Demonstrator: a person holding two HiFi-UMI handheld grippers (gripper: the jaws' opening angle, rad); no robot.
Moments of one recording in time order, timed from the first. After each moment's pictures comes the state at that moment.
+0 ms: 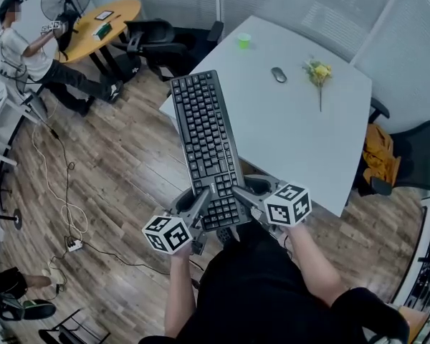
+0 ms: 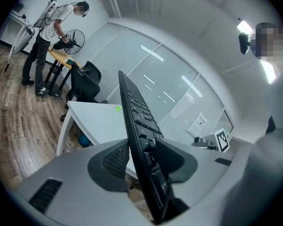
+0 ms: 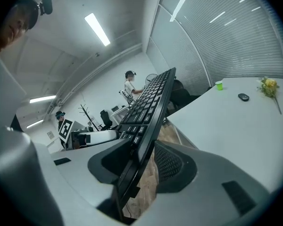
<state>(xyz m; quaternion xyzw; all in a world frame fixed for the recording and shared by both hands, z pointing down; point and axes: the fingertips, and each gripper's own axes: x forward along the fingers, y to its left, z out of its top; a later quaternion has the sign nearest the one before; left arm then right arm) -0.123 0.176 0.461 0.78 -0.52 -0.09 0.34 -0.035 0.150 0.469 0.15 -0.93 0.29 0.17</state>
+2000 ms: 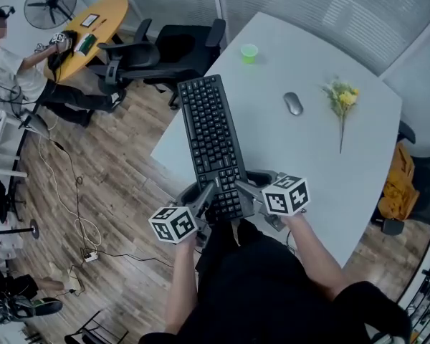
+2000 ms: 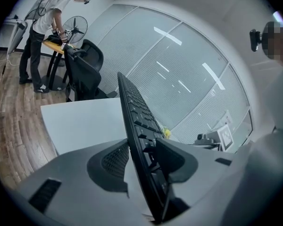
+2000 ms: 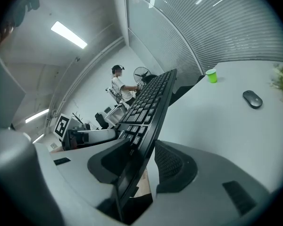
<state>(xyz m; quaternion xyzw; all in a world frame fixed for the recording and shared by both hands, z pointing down) -0.150 -0.083 0.514 0.73 -0.54 -0.02 0.41 -0.063 -0.108 0.527 0.14 -0.90 0.37 0.21</state>
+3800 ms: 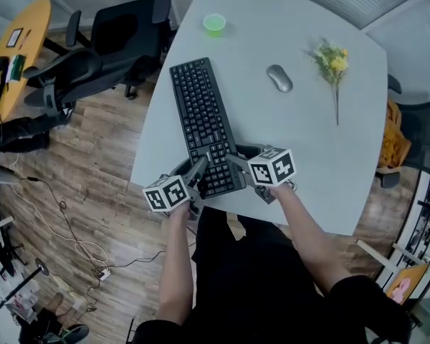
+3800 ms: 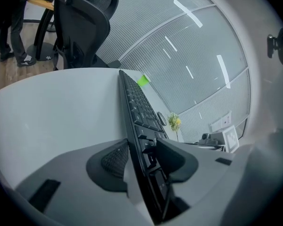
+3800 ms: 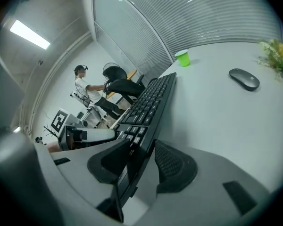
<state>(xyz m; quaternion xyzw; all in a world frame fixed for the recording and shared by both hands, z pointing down) -0.180 -0.197 0.642 0.73 -0.42 0.05 0.53 -0.086 -0.203 0.638 0.27 -0.82 0.44 0.26</state>
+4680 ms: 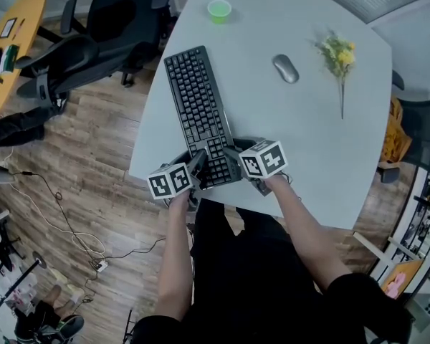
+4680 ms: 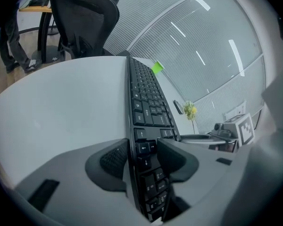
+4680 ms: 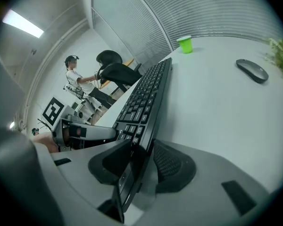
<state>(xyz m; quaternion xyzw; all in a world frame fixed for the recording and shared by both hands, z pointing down) -0.197 -0.184 0.694 0.69 -0.43 0.14 0.56 -0.105 -0.195 0.683 0.26 -0.80 0.44 0.32</state>
